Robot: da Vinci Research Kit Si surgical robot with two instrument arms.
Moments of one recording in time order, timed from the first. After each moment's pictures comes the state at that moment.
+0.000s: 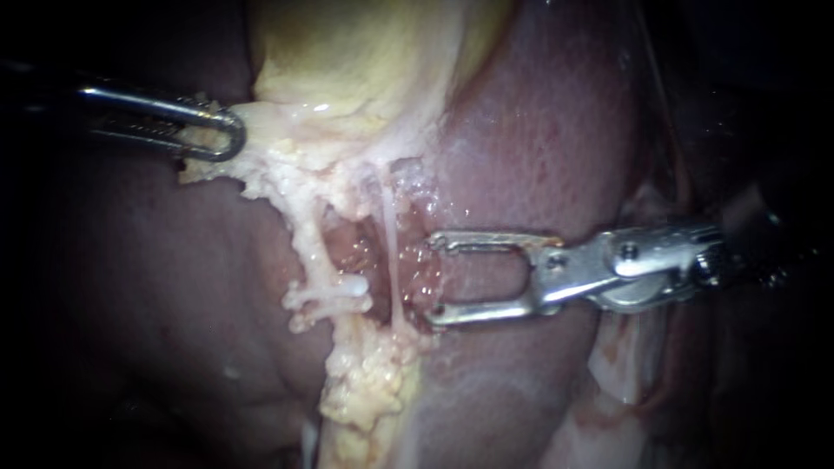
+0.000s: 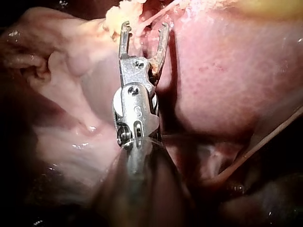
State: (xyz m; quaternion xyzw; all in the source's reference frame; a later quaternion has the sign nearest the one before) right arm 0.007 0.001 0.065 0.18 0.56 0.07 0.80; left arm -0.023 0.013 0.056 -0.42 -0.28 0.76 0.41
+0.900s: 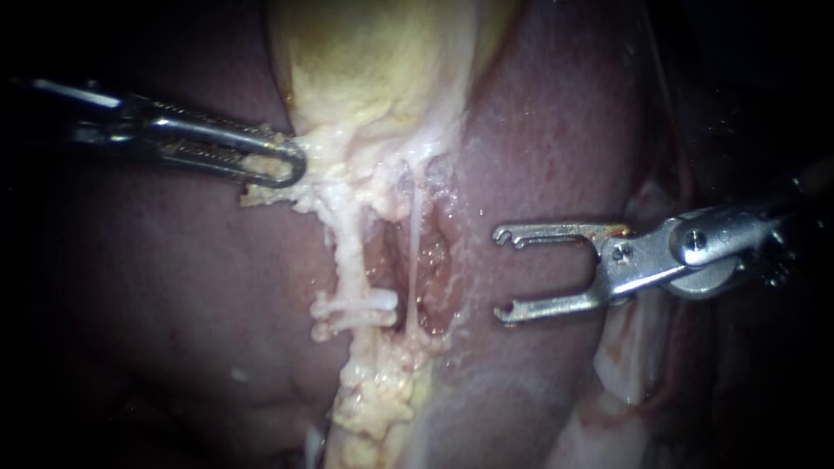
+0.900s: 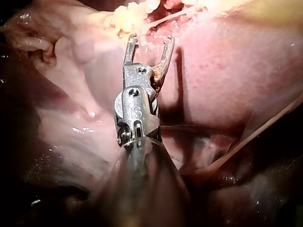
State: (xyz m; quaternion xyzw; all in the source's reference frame) right arm 0.004 0.002 0.064 0.16 0.55 0.05 0.82; left arm -0.027 0.012 0.062 -0.41 -0.28 0.77 0.39
